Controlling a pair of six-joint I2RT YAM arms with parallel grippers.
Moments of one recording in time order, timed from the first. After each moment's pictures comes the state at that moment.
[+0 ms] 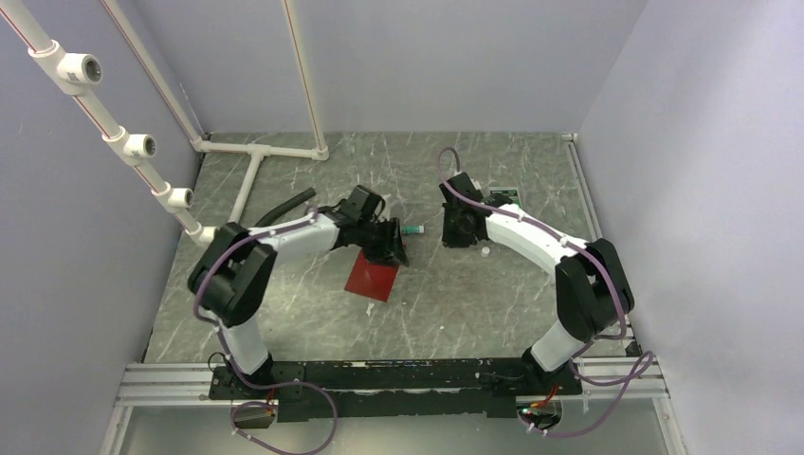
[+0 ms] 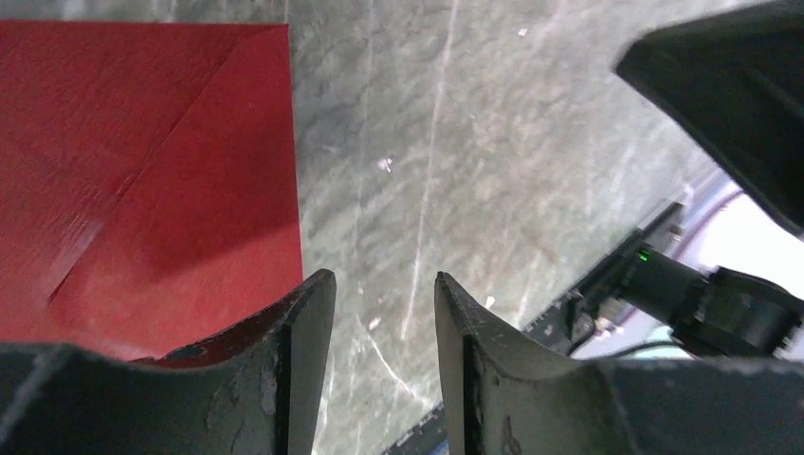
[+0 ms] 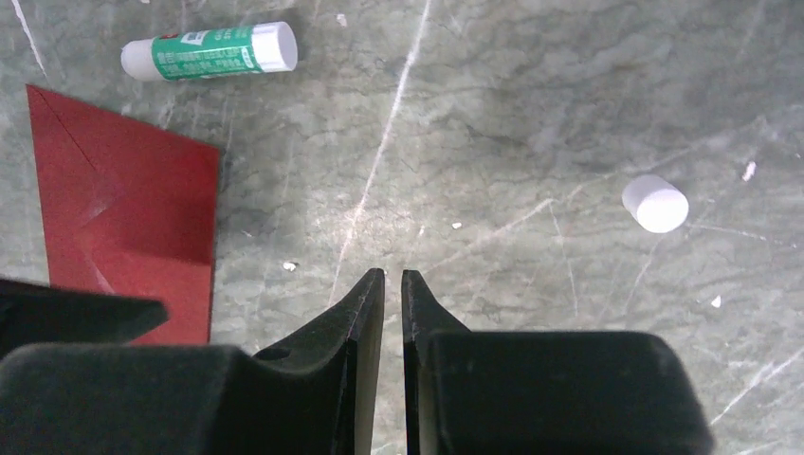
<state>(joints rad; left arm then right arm) -0.61 1.73 1.07 -0.27 0.46 -0.63 0.54 1.62 1.13 -0.59 0.12 0.58</state>
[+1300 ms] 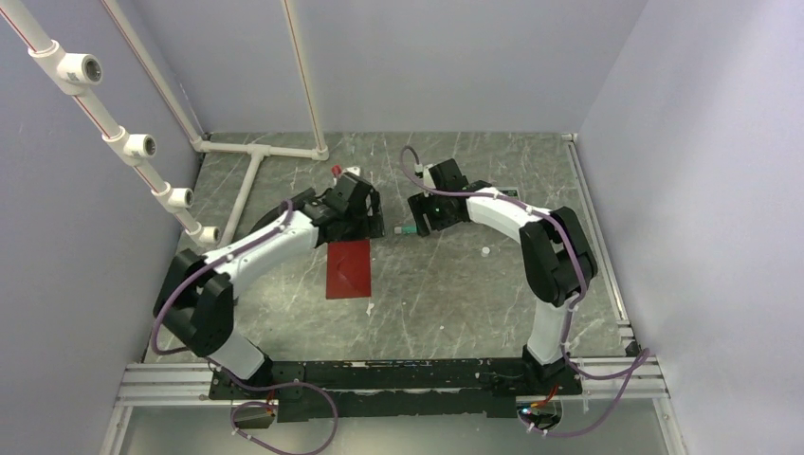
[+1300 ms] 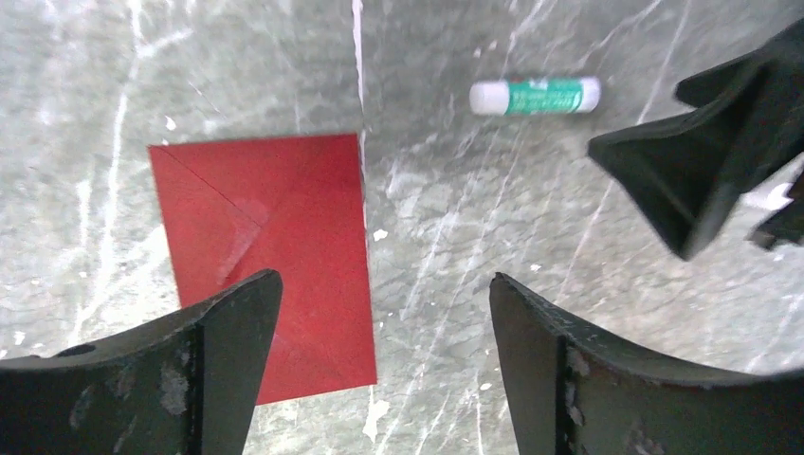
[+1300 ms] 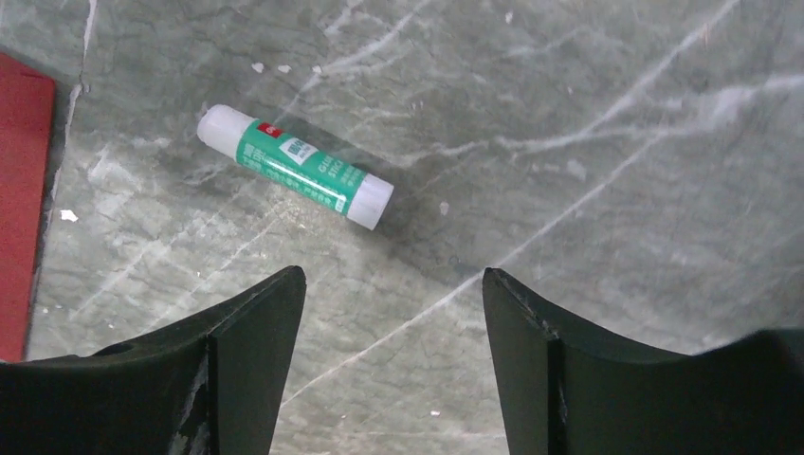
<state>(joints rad) -0.66 1.58 1.17 -0.52 -0.21 -0.67 0.48 1.87 1.28 -0.40 -0.10 0.09</state>
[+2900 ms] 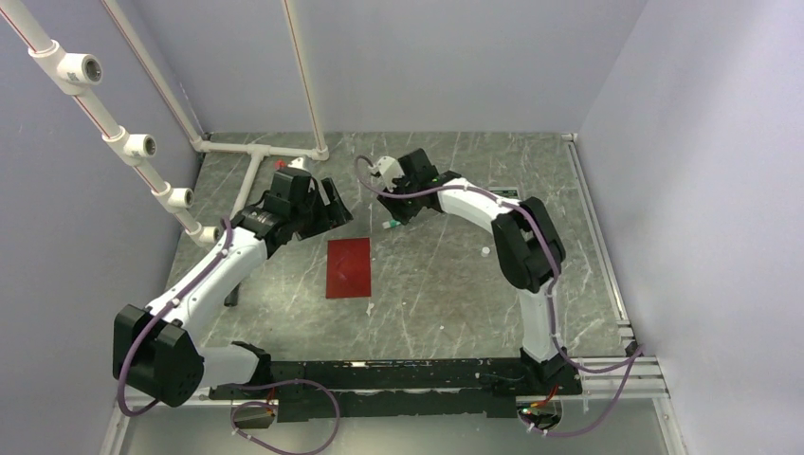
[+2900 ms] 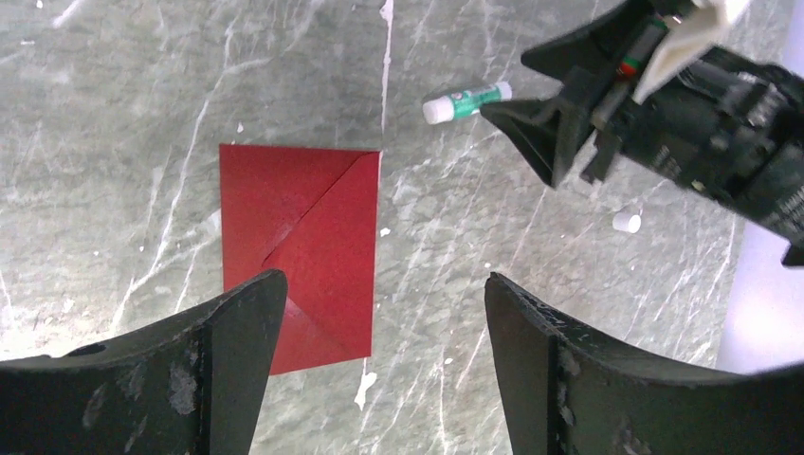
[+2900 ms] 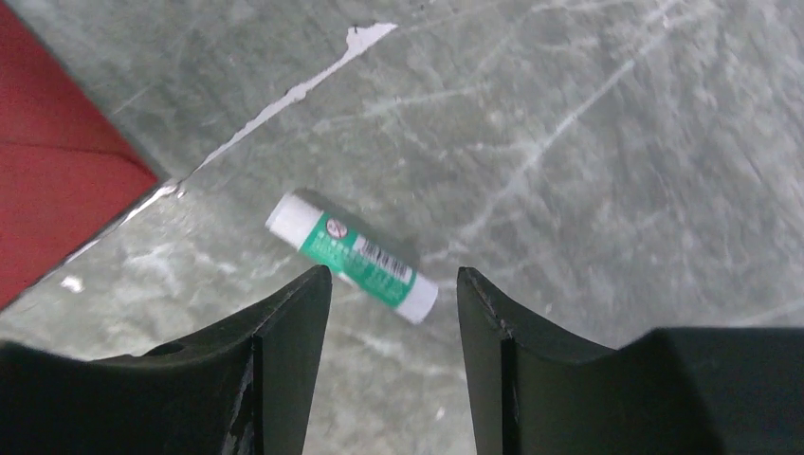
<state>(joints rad) -0.41 1.26 1.03 -0.47 0.01 -0.70 0.58 2.04 1.52 -0.34 -0.17 -0.32</state>
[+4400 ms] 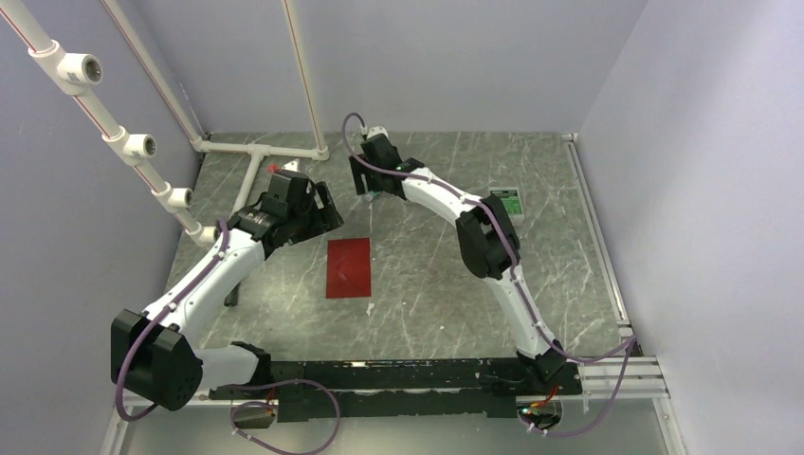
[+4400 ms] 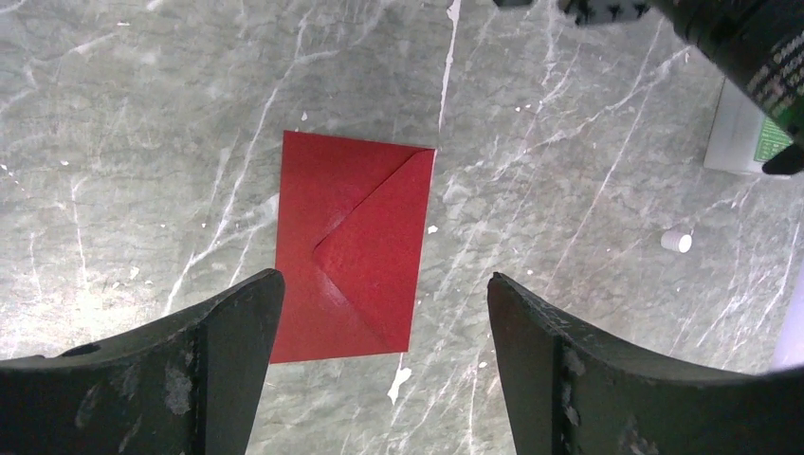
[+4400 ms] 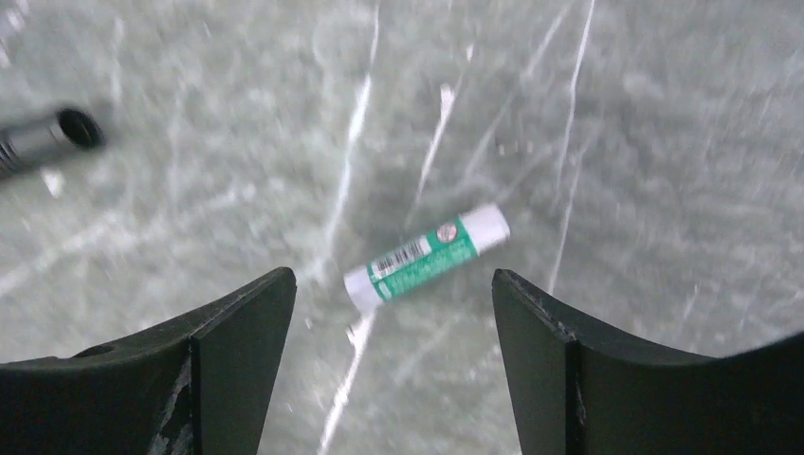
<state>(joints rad) -0.40 1.24 1.03 -0.57 -0.07 -0.69 0.66 2.38 2.01 -0.37 0.16 0.26</state>
